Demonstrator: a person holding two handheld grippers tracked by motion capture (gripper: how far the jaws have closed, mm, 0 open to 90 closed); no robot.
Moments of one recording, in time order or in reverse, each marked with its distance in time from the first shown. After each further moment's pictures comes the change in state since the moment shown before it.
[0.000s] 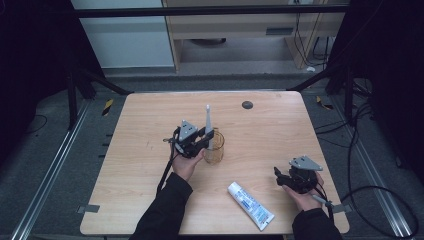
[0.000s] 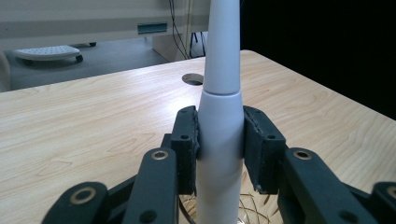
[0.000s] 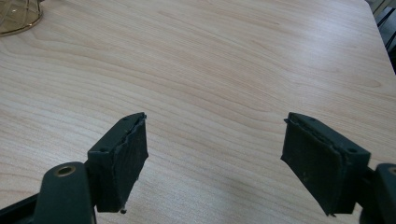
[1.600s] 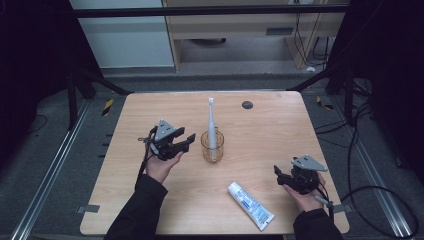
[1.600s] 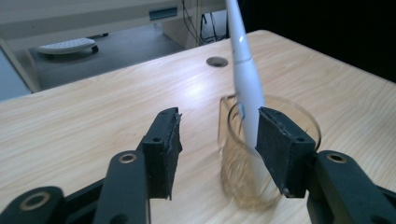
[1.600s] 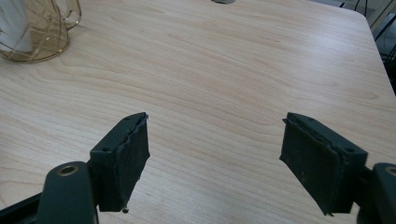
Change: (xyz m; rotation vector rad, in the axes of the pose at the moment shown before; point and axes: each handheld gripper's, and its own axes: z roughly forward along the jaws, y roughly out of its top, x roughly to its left) left arm 0.034 0.013 -0.069 0.097 0.037 0.069; right arm 0.003 0.010 -0.016 -0.039 0.032 0.035
